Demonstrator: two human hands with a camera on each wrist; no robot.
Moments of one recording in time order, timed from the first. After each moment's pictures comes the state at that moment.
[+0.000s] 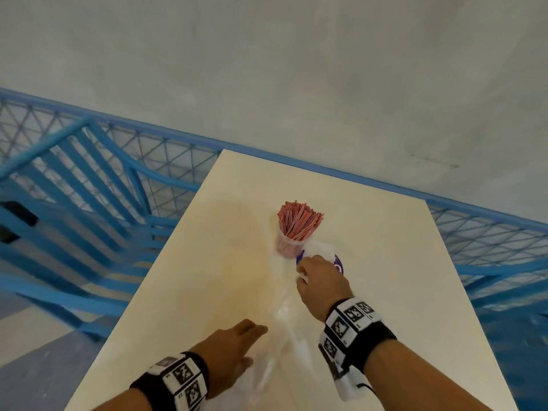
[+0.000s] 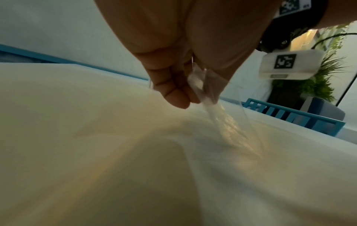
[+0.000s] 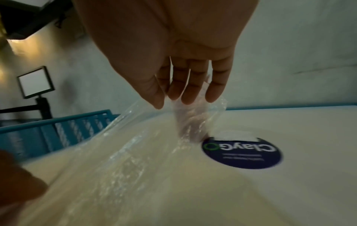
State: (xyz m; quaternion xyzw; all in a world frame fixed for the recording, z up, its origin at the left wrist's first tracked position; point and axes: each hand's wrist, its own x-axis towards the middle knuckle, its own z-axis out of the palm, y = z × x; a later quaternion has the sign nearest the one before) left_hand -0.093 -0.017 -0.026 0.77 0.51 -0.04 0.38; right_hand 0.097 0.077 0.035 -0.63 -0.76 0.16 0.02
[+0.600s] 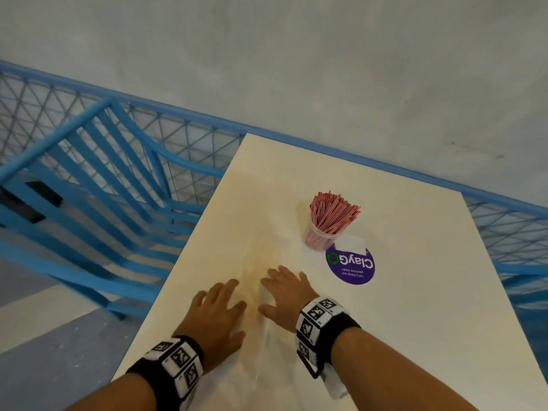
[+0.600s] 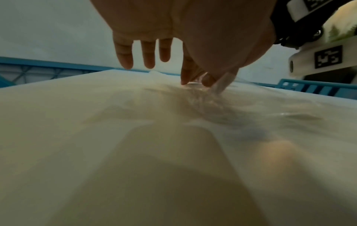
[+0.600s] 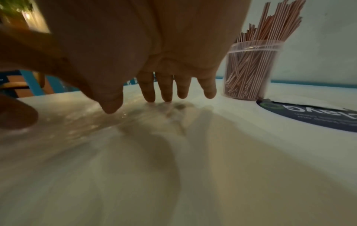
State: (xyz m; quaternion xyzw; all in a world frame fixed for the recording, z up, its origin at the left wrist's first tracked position) left_hand -0.165 -0.016 -0.045 0.77 0.61 -0.09 0.13; right_hand 0.011 0.073 -0.031 -0.46 -0.84 0.20 -0.21
